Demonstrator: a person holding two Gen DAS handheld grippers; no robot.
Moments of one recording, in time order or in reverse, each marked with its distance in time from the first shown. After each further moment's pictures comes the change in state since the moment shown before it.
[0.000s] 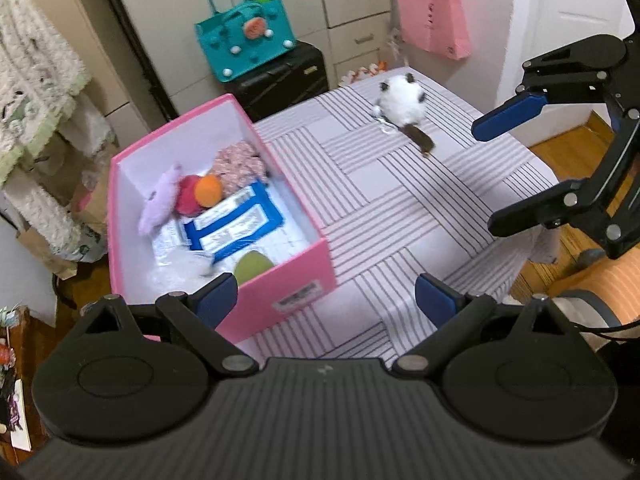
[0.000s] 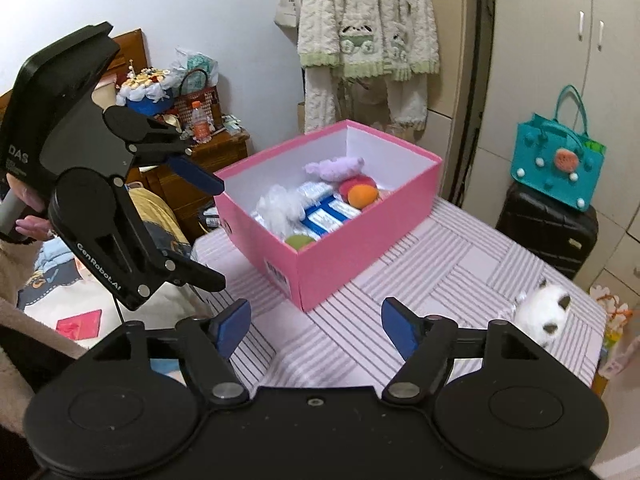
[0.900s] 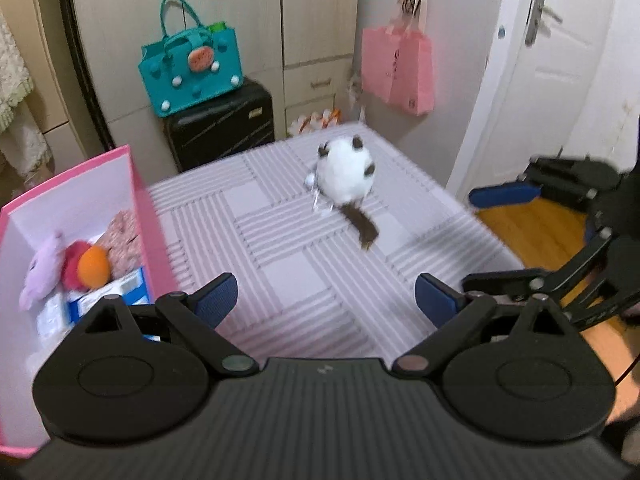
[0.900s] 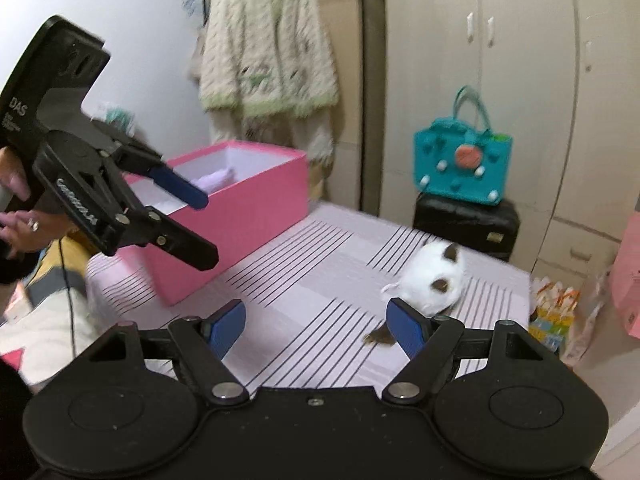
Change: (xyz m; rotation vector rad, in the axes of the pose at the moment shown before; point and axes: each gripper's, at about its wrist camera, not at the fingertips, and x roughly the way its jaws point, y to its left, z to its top) left arm 0.089 -0.038 0.066 -0.081 -0.139 -0.176; right arm 0.009 -0.099 -0.094 0.107 -0.237 -0.208
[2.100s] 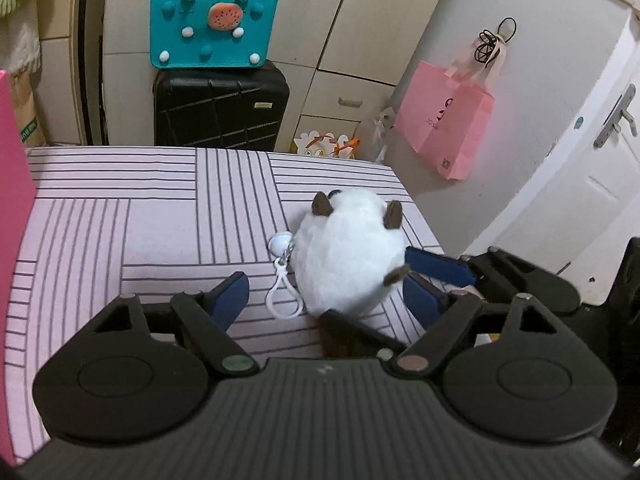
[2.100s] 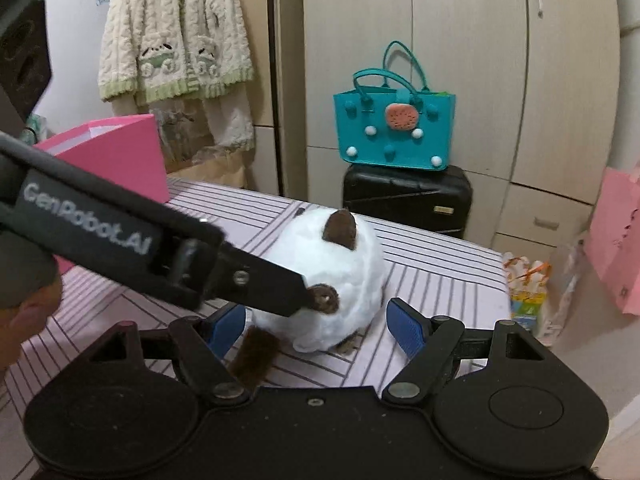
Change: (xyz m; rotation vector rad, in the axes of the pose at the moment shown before) left arm 0.183 0.005 0.050 -0.366 -0.077 -0.048; right arm 0.141 -0.096 -0.014 0.100 0.046 -0.144
